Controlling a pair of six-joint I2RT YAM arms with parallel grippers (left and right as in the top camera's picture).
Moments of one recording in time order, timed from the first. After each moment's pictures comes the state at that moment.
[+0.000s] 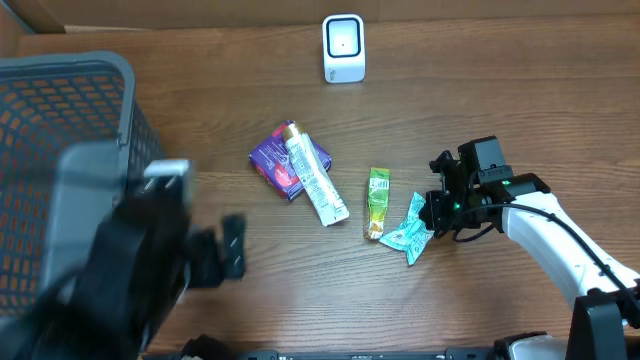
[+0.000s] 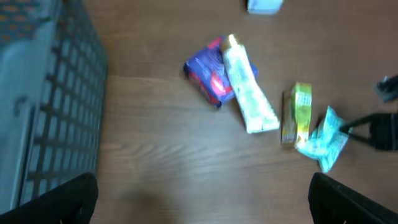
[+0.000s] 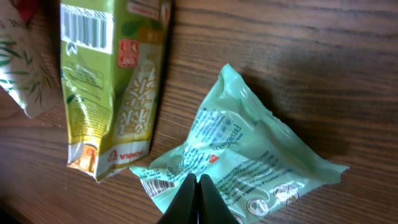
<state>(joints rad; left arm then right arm) -0.48 0.97 1.67 -1.58 -0.26 -0.49 0.21 1.50 0.84 -0.65 -0.41 0.15</state>
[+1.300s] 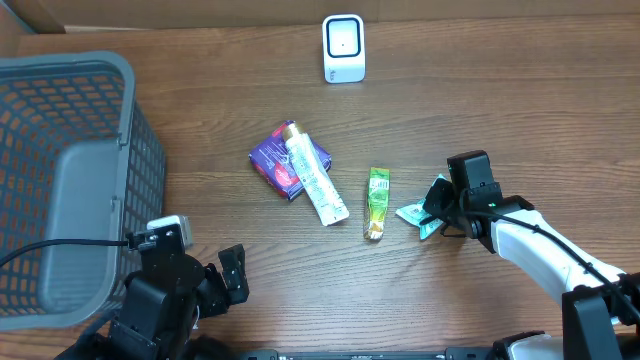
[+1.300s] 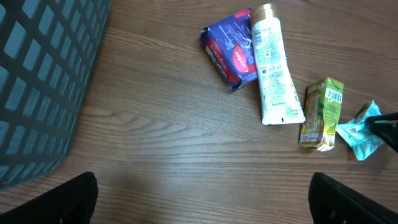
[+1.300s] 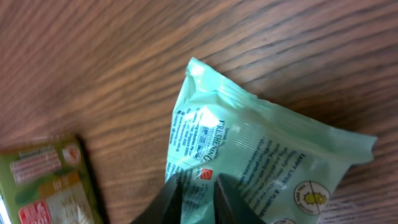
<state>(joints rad) -0.48 0.66 1.17 -1.40 -0.28 -0.66 0.26 1.51 0.68 -0.27 -0.05 0.77</state>
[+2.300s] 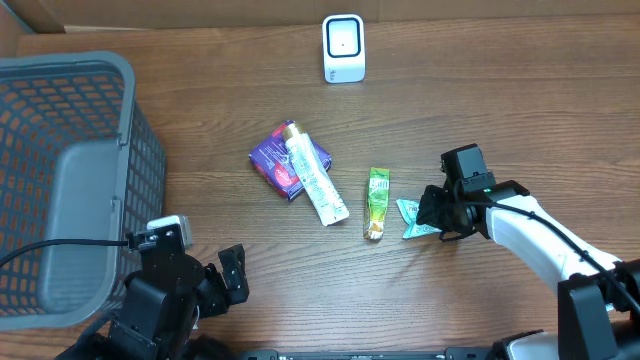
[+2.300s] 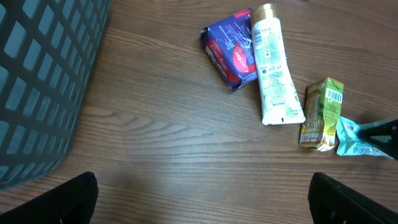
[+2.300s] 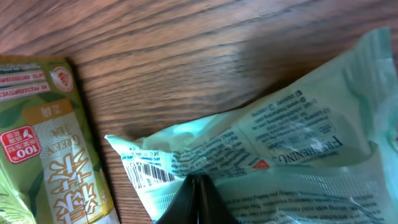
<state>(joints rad) -0.48 0.66 1.17 -1.41 -0.28 -0.66 0.28 1.56 0.78 -0.50 -0.19 0.60</state>
